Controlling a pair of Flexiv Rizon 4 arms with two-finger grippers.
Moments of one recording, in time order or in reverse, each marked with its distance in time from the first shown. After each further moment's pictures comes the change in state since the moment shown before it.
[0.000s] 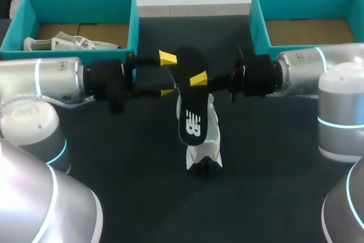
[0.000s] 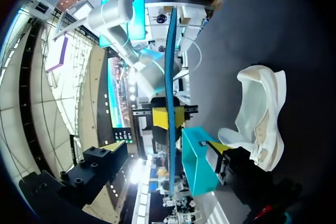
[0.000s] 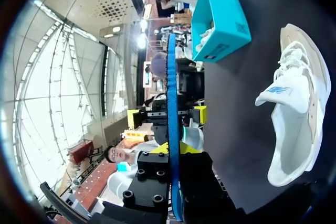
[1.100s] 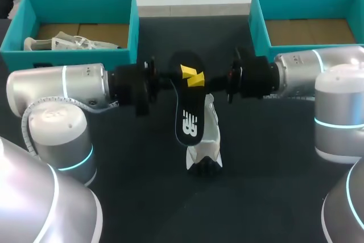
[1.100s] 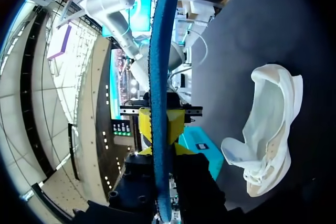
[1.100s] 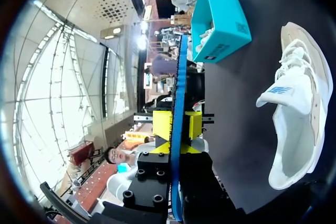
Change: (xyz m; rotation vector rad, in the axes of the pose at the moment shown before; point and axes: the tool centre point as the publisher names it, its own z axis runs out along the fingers) left arm 0.014 -0.001 0.042 -0.041 -0.008 -0.083; right arm -0.004 0.002 0.004 -0.012 0.005 0.003
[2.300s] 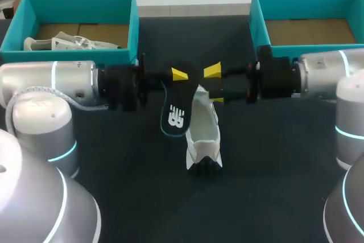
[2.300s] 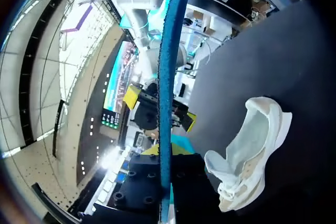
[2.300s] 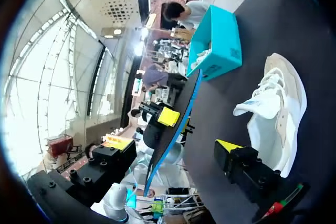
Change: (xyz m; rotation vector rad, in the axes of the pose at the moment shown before) left arm 0.006 -0.005 -0.025 0.056 0.050 -0.293; right arm -0.002 -0.006 -0.044 -0.126 -0.146 -0.195
